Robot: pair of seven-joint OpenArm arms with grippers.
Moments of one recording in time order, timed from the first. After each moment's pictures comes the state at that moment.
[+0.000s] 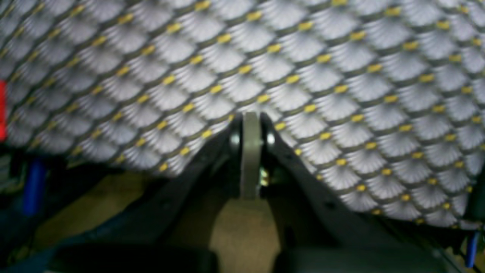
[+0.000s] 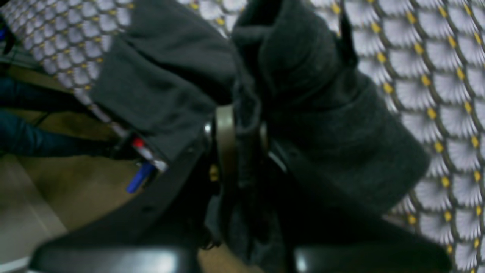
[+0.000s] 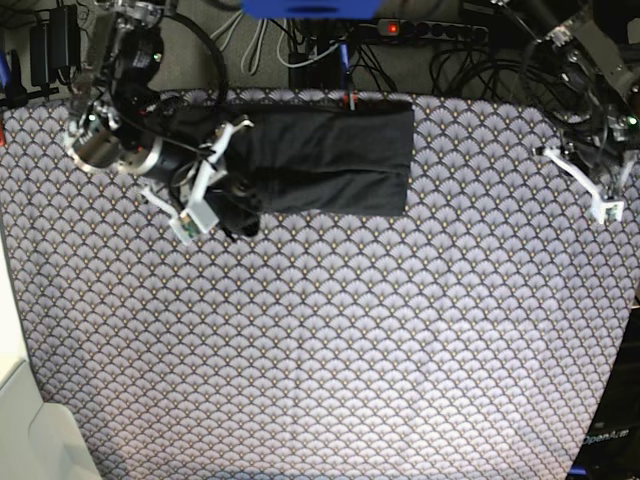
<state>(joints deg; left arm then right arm) 5.4 -6.6 -43.3 103.6 -14.2 -32.2 75.3 -11.0 -0.6 12.0 114.5 33.1 39.7 -75.9</state>
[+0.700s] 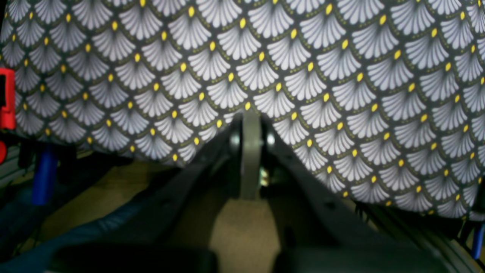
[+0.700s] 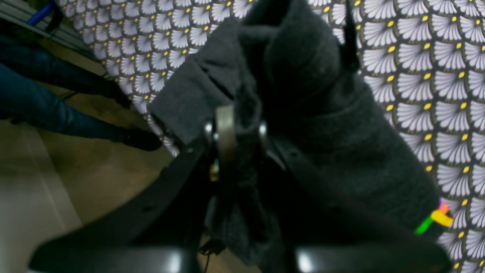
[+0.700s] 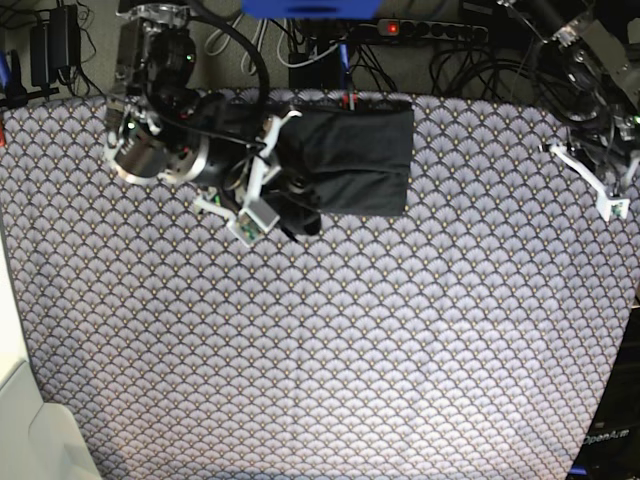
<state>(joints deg) 5.4 -7.7 -44.4 103.6 -14.6 -32.2 77.7 -9.3 -2.8 1.3 114.4 32.6 39.7 -76.0</state>
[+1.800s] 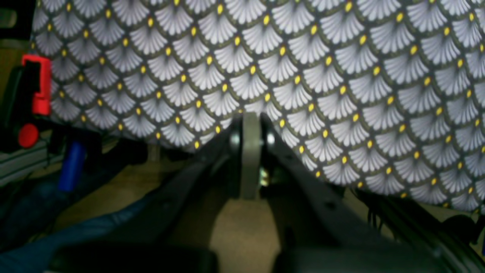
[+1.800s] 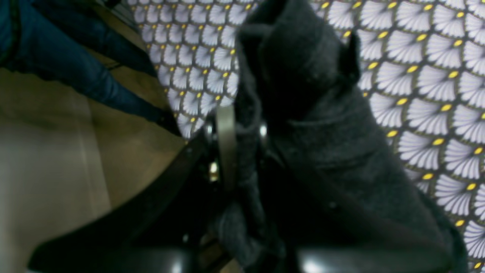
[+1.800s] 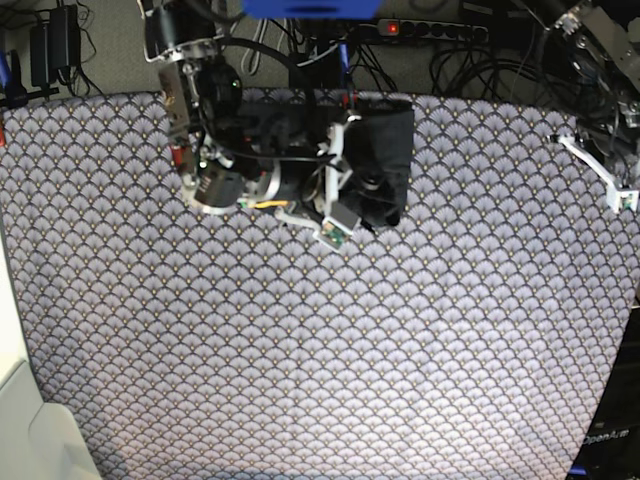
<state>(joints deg) 8.4 -7.9 -45.4 107.8 -14.8 -32.3 77.5 -1.0 -2.8 -13.7 99.1 32.6 39.6 -68.8</state>
